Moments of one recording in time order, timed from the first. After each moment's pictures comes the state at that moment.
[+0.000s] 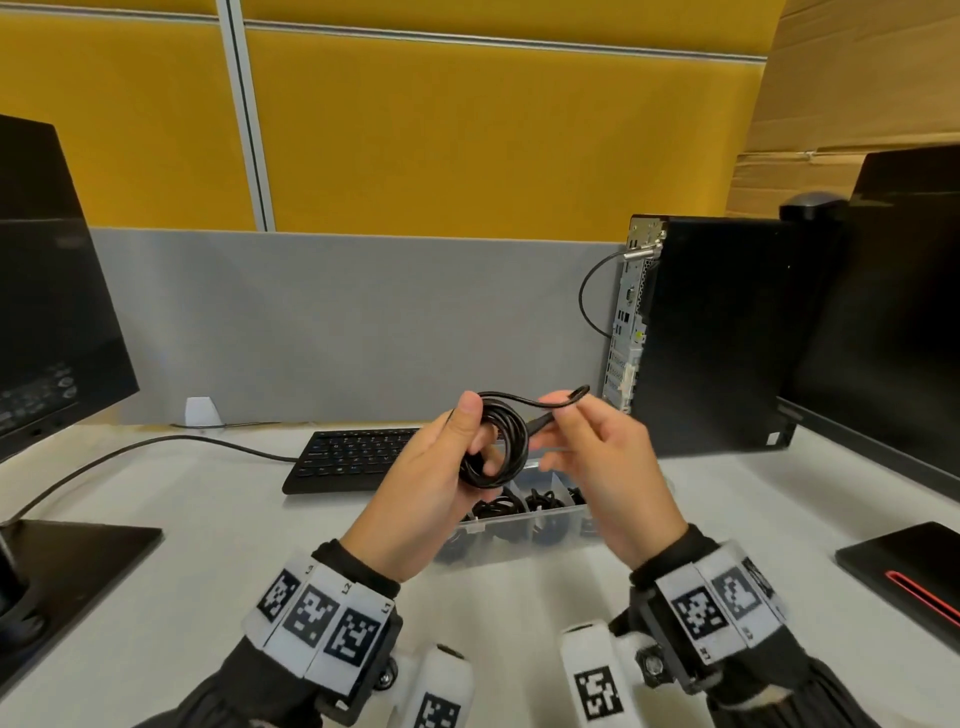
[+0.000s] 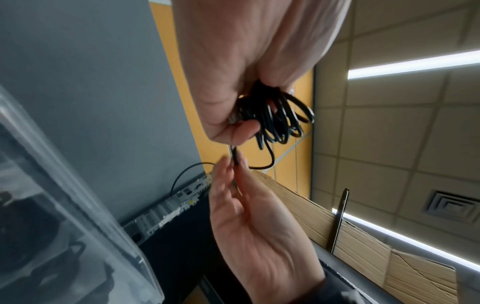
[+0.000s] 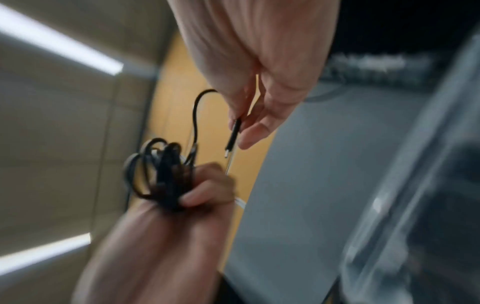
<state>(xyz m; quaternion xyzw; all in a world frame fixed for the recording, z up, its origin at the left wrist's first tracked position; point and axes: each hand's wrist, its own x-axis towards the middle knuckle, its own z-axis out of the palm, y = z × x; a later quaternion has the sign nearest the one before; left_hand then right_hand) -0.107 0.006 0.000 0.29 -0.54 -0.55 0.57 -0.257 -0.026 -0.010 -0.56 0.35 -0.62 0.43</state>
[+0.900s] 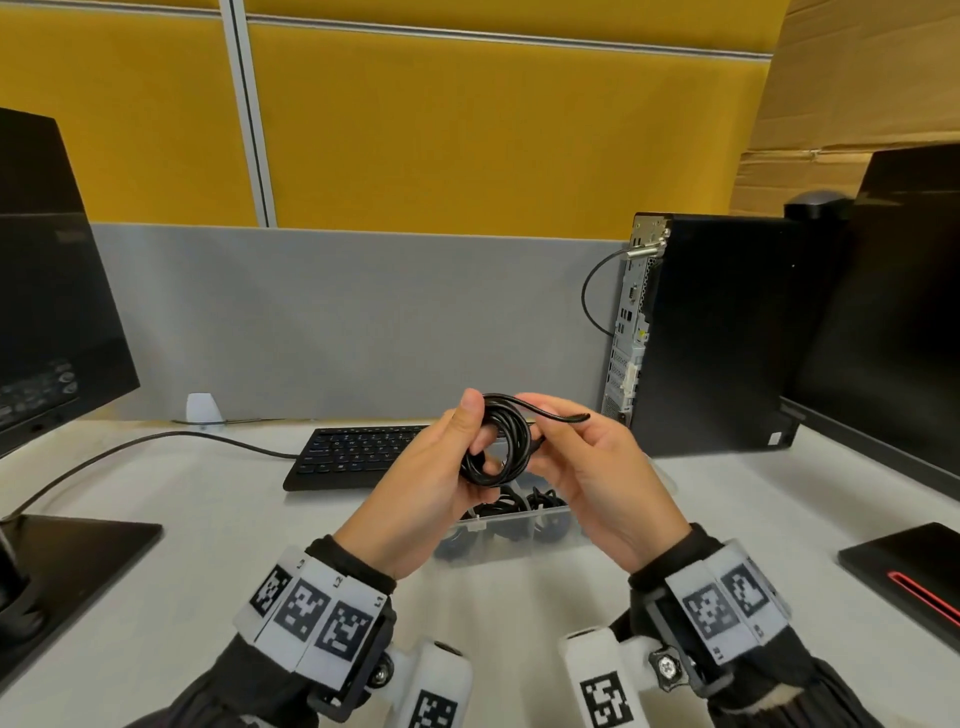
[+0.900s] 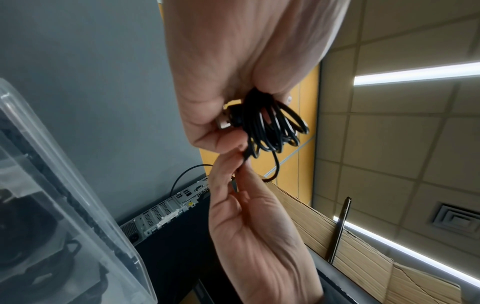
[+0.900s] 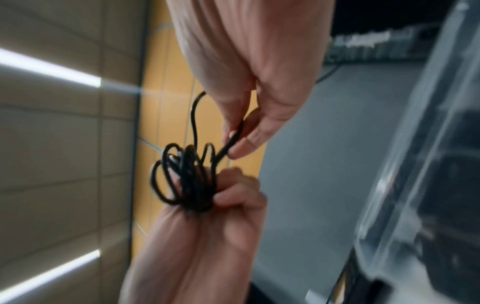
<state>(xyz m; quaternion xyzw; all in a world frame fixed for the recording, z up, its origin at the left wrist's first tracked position) -0.102 0.002 -0.002 0.31 -0.55 -0.56 0.54 -0.249 -0.020 -0.007 -0.52 0.27 -0.58 0.57</state>
